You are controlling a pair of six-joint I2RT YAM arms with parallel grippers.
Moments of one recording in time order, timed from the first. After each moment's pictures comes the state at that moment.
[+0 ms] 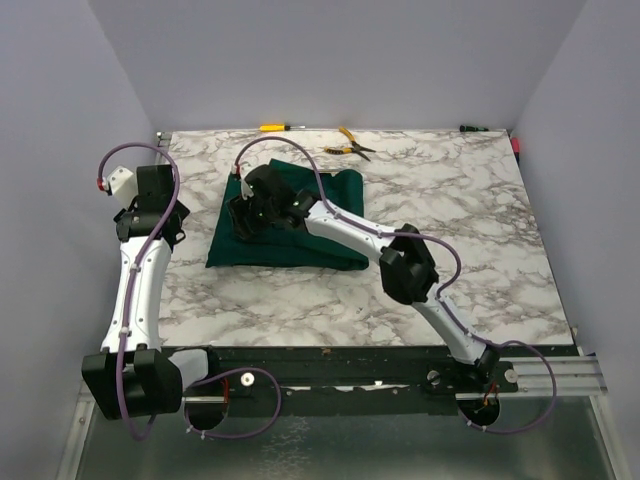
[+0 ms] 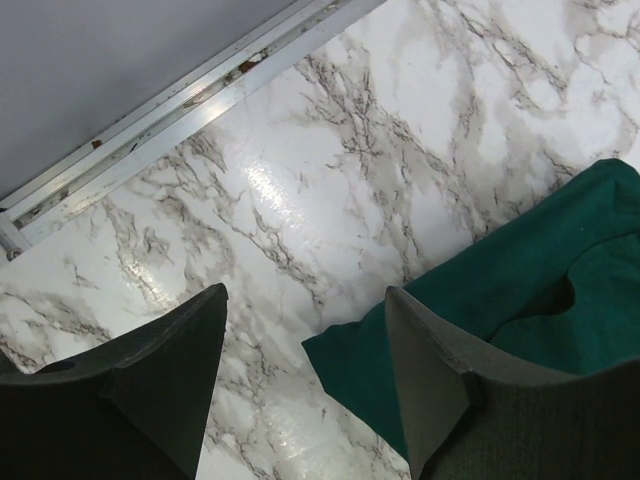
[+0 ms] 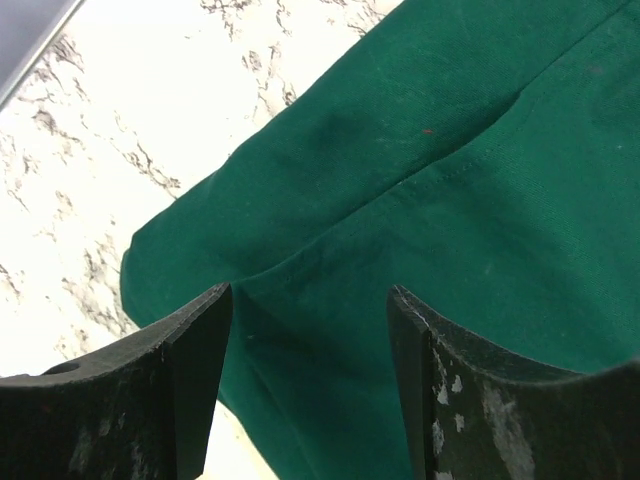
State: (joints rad) left arm 0.11 1.17 1.14 -0.77 -0.48 -0.69; right arm 0.94 2.44 2.24 -0.41 -0.10 0.25
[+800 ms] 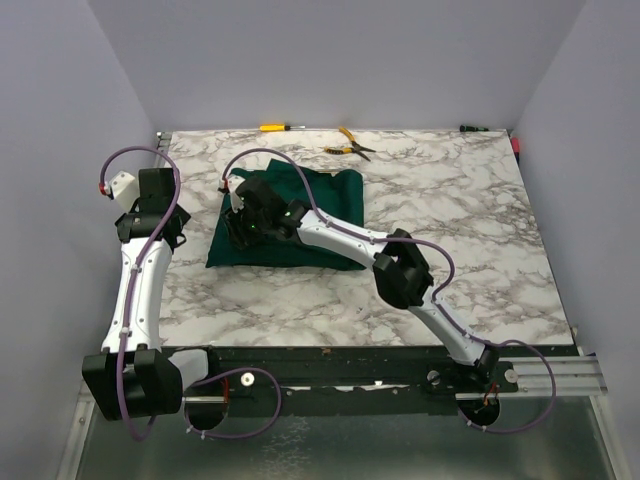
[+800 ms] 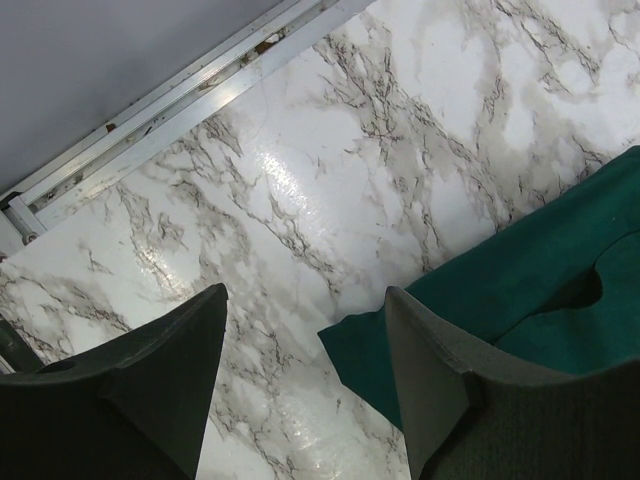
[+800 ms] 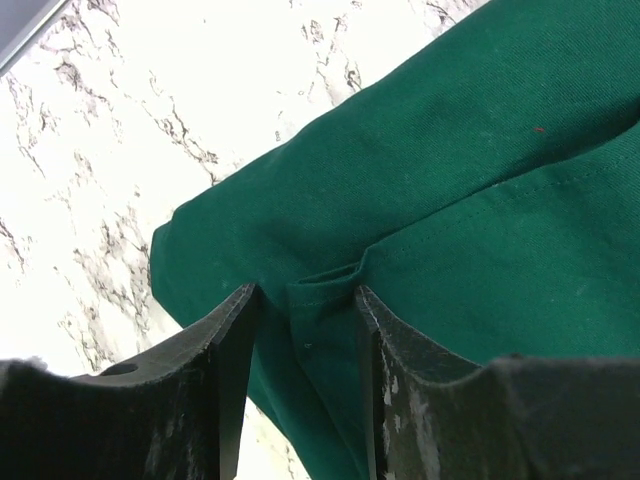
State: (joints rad) left arm 0.11 1.16 1.12 -0.81 -0.49 -0.70; right arm 1.00 2.48 2.24 -0.39 -0.12 0.18
